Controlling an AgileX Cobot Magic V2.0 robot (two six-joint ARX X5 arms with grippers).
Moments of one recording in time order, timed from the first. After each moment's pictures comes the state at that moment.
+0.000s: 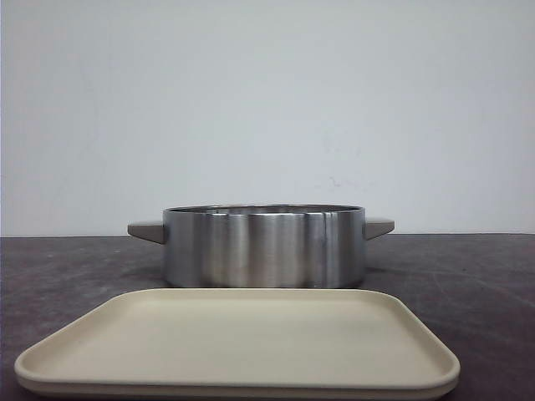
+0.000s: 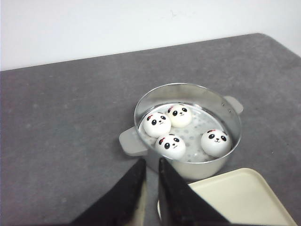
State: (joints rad) left arm -0.85 0.72 1.19 -0.89 -0.45 -0.24; right arm -0.04 0.00 0.02 -0.17 0.02 0.04
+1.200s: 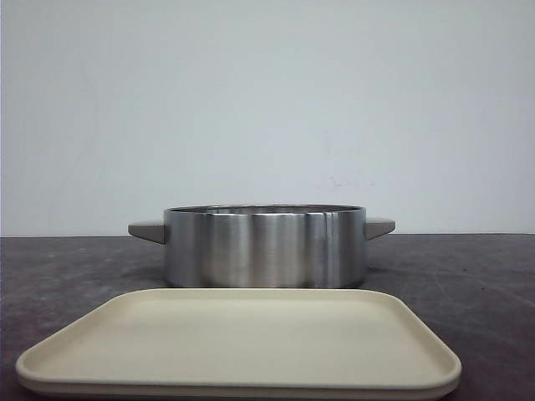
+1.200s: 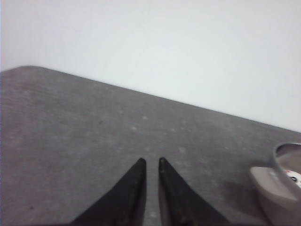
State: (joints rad) left arm 0.00 0.00 0.04 -0.02 -0.10 -0.22; right arm -0.04 0.00 0.02 -0.17 0.02 0.04
